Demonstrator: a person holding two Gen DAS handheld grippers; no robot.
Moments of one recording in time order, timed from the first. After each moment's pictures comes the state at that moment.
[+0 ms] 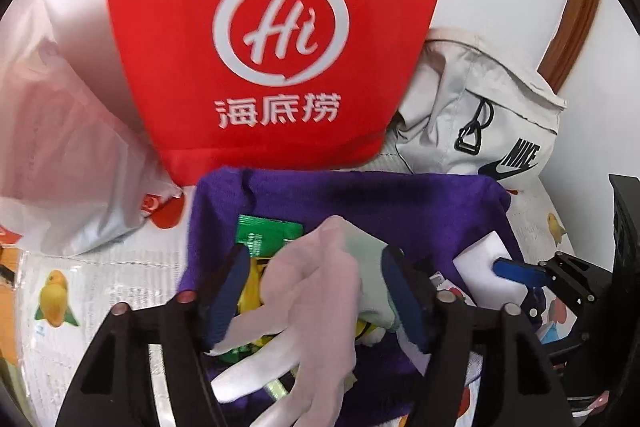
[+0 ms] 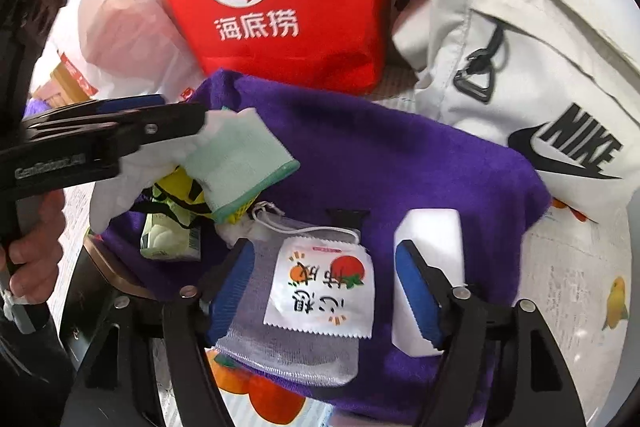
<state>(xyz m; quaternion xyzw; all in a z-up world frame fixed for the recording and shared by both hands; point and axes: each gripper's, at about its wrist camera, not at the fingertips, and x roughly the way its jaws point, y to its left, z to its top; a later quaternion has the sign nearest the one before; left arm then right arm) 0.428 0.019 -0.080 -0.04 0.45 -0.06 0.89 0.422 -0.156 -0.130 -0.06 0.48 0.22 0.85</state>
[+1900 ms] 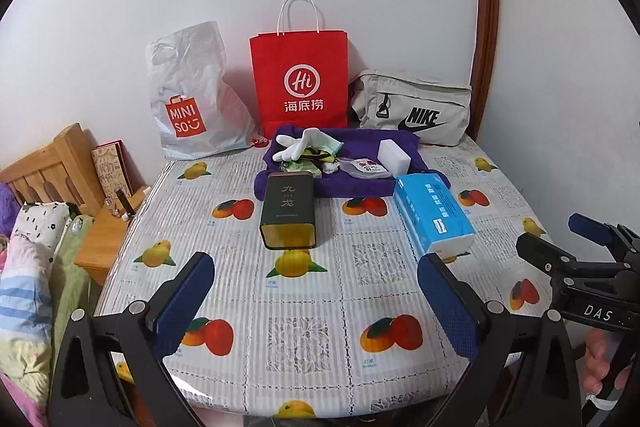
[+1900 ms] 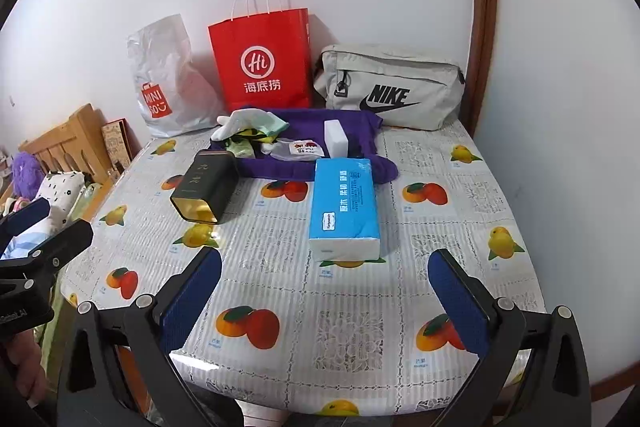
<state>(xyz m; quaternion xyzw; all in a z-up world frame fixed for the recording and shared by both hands) 0.006 -0.050 0.017 0.01 0.33 0.04 0.94 0.047 -0.265 -0.018 0.00 0.35 0.10 0.93</state>
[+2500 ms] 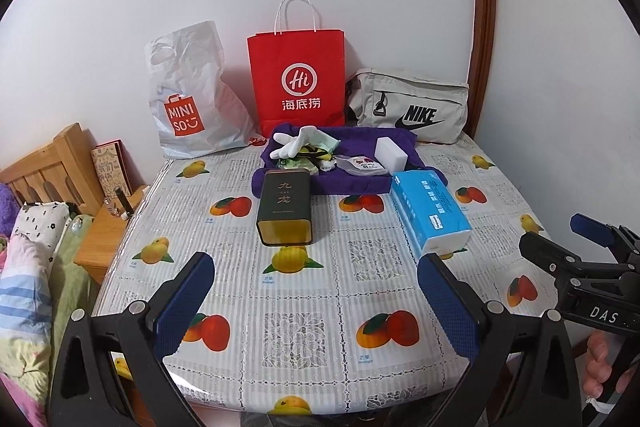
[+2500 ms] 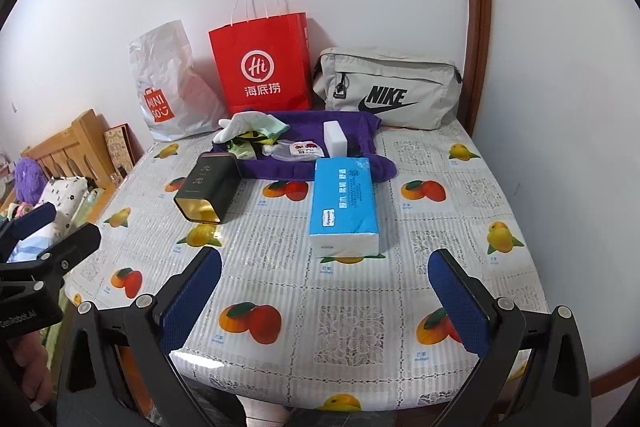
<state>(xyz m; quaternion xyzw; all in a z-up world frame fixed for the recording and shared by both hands) 0.002 -0.055 0.016 0.01 0.33 0.03 0.94 0.038 -0.271 -0.017 0.01 0.35 0.10 0.93</state>
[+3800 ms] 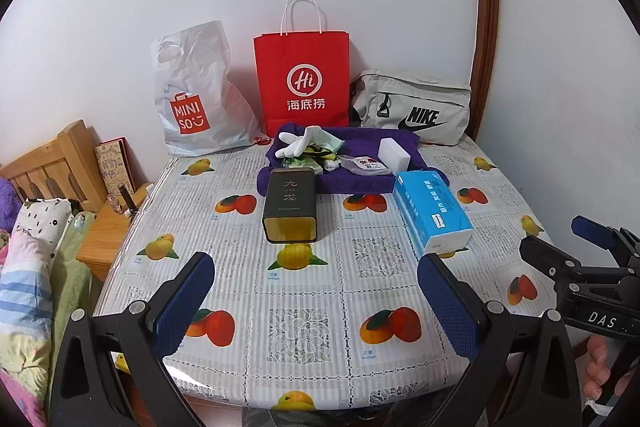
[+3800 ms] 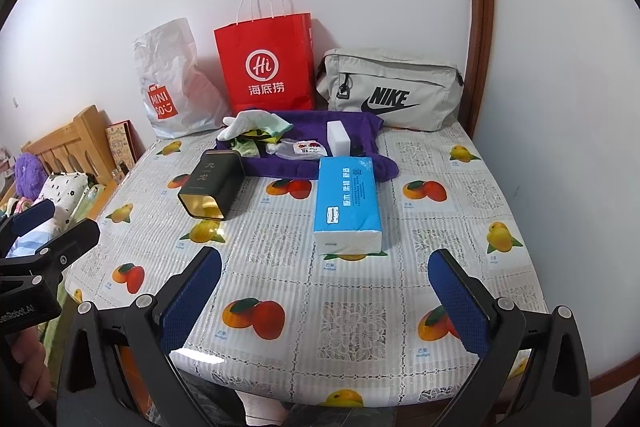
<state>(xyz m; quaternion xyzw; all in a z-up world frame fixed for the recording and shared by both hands) -0.002 -0.049 0.015 0.01 0.33 0.04 0.94 0.034 -0.268 -0.017 0.00 0.35 0.10 0.93</state>
